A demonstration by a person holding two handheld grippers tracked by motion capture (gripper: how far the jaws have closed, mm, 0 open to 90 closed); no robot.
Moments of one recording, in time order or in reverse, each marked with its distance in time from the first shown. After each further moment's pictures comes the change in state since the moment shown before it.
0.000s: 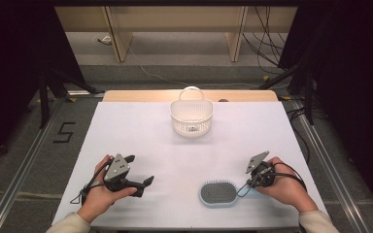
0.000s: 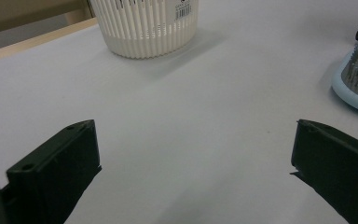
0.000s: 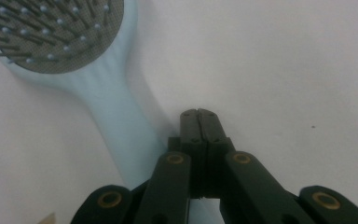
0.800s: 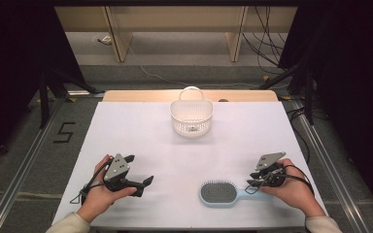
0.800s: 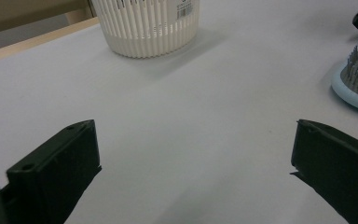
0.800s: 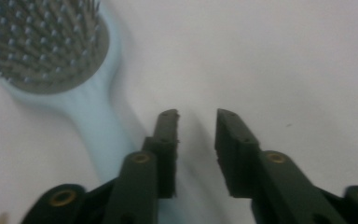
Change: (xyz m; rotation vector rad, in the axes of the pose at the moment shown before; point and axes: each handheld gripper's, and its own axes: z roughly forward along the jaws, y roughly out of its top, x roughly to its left) left arm 0.001 0.000 0.000 0.000 0.001 0.002; right arm -0.007 -0.022 -0.007 -0.215 -0.019 0.090
